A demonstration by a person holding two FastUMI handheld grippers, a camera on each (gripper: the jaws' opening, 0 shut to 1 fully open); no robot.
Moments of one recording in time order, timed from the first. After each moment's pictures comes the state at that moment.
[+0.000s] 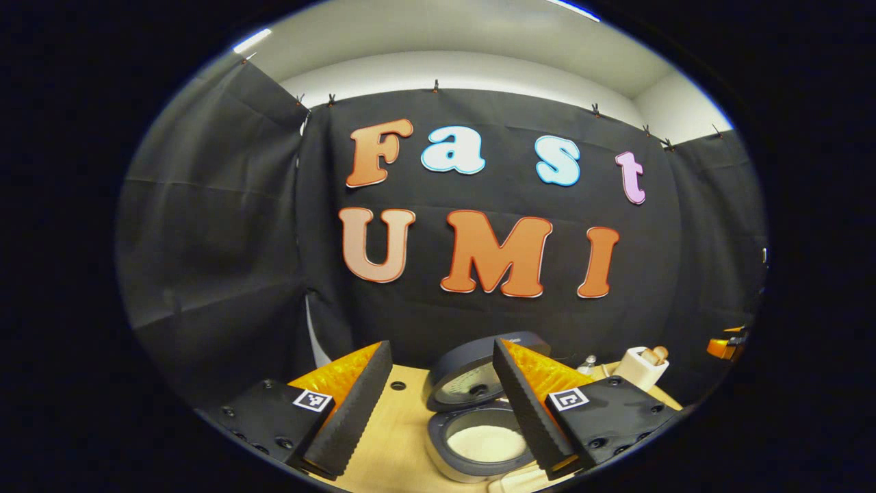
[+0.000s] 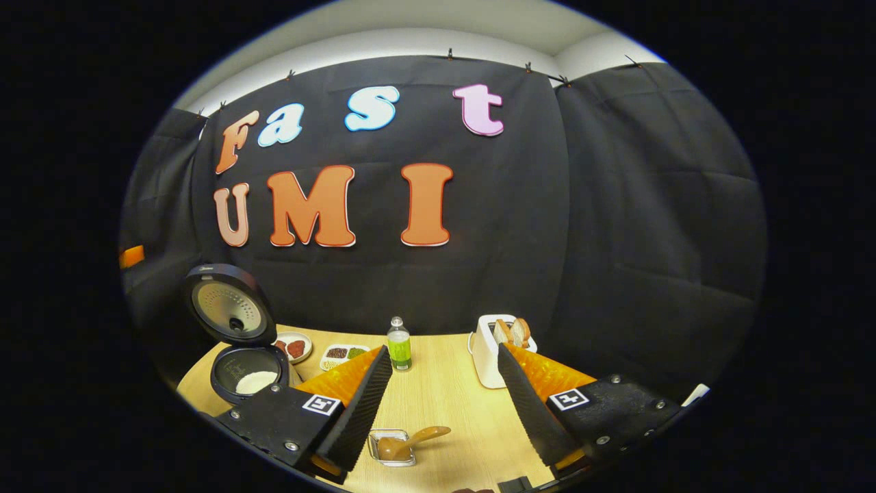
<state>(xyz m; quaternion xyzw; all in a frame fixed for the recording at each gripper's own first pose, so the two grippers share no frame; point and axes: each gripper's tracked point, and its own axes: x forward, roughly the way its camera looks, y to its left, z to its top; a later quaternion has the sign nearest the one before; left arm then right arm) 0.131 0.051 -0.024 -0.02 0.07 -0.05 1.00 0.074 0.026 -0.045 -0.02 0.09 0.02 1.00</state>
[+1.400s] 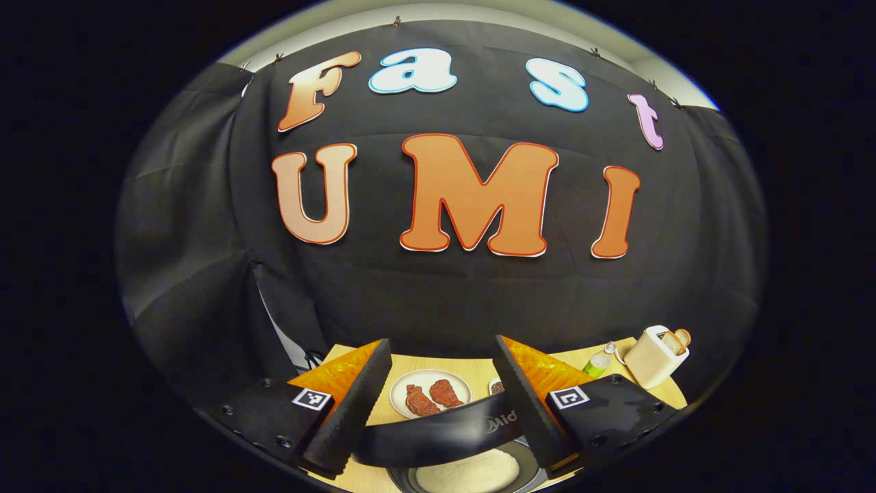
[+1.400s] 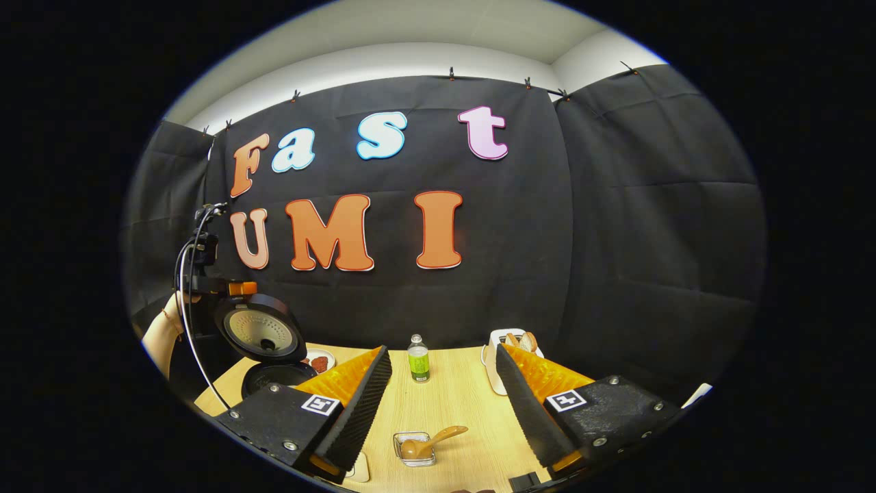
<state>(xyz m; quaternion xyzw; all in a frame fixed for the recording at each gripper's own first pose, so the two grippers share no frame) 0.303 -0.018 -0.131 0.02 0.18 -0.07 0.98 0.036 0.031 -0.021 0.01 0.06 0.03 1.00</state>
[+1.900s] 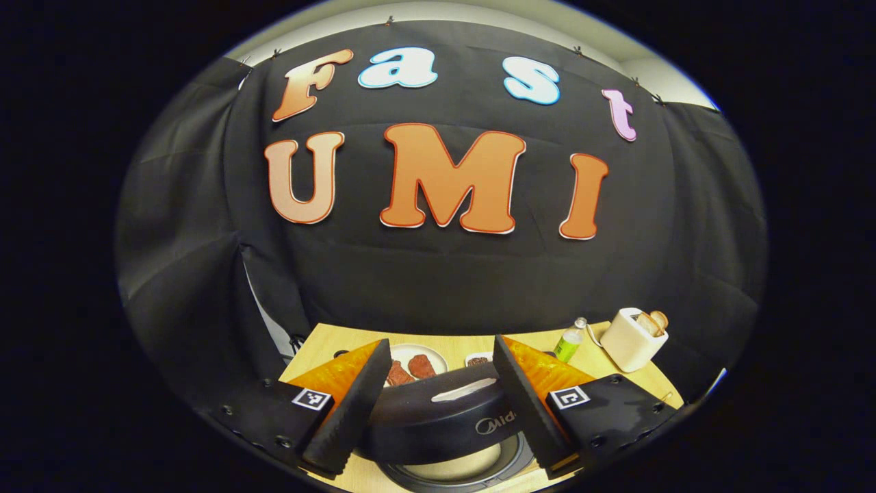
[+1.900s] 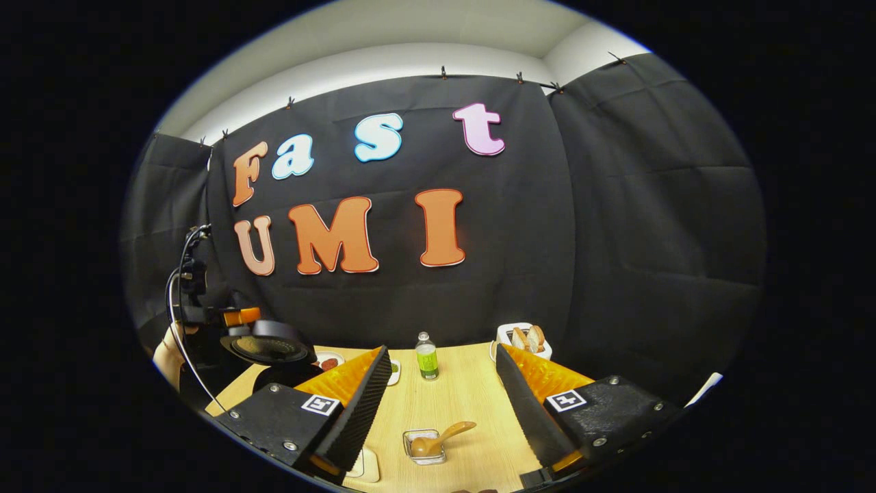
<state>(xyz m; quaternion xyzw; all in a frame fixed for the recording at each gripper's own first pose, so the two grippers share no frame) 0.221 -0.043 -0.167 0.02 0.20 -0.11 0.97 0.031 0.030 -0.031 0.04 0.07 0.05 1.00</state>
